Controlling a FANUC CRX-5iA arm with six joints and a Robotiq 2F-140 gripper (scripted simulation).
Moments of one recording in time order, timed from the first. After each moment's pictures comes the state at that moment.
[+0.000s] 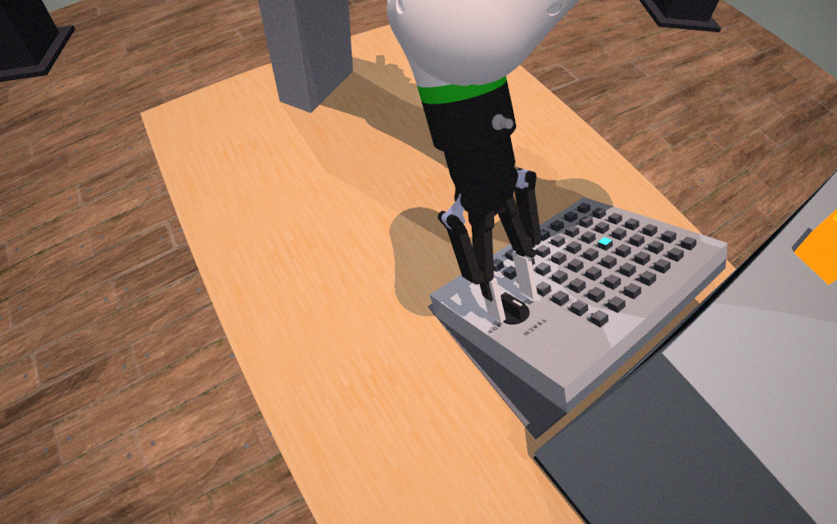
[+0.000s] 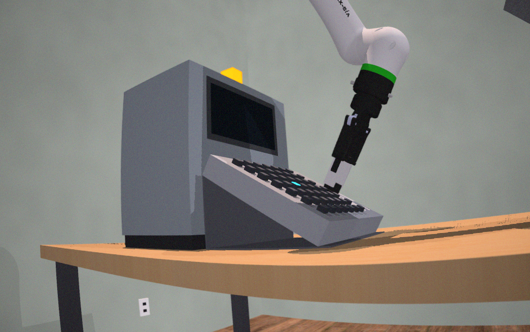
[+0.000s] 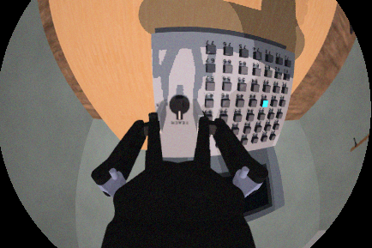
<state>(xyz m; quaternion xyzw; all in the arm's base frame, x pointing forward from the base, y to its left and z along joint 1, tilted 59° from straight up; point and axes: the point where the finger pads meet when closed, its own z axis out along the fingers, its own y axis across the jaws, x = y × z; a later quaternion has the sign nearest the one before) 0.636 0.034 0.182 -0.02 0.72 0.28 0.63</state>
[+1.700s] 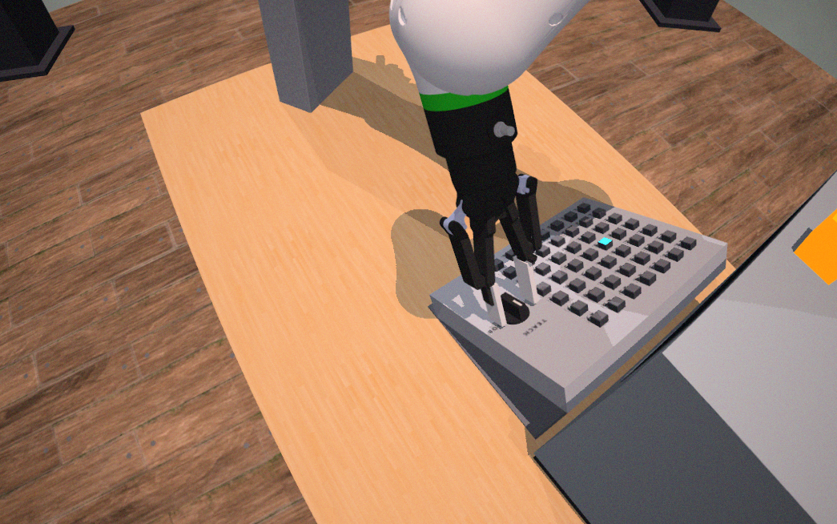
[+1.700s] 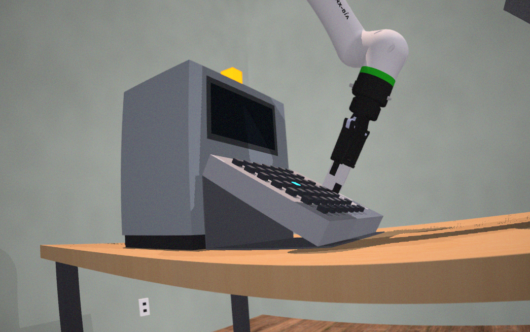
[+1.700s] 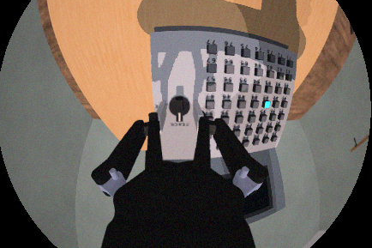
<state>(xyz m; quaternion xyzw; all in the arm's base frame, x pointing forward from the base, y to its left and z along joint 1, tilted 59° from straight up) 0.643 0.038 0.181 -0.02 0.72 0.28 0.63</state>
